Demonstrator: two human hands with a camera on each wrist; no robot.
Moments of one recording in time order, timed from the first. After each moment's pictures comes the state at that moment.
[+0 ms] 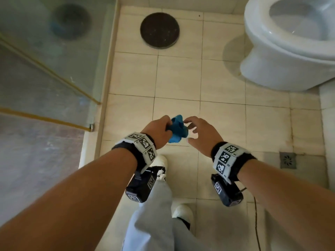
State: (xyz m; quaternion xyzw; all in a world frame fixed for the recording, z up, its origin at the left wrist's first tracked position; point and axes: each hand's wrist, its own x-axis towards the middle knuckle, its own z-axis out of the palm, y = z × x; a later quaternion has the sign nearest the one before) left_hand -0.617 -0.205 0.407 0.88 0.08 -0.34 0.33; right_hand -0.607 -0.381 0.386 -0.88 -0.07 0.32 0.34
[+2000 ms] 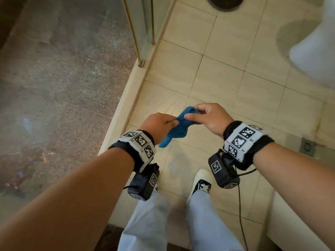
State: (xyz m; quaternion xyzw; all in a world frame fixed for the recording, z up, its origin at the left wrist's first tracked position) left_hand -0.952 -0.078 0.420 0.83 0.18 -0.28 0.45; right_hand -0.858 -0.236 0.419 -0.79 -0.10 0.42 0.44
